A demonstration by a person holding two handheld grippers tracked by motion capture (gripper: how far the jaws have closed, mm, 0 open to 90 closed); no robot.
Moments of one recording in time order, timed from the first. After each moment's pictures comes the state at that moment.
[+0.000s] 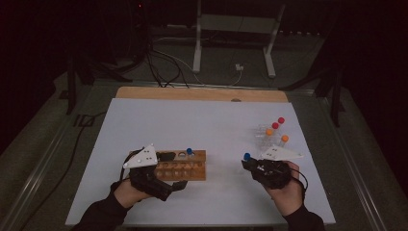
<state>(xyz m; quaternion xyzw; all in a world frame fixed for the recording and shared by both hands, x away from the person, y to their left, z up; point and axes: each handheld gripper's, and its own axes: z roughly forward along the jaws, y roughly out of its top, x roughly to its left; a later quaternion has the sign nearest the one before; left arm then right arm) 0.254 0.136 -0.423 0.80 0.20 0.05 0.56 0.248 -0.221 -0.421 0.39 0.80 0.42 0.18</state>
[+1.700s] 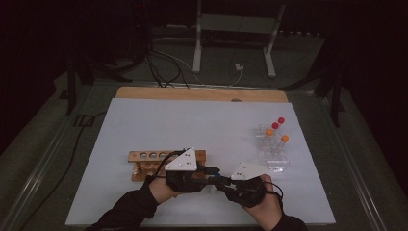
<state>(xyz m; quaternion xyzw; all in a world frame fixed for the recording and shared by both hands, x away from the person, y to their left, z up) 0.260 0.056 -0.427 0.83 0.10 0.03 0.55 0.218 -0.161 -0.427 0.28 0.85 0.43 0.12</state>
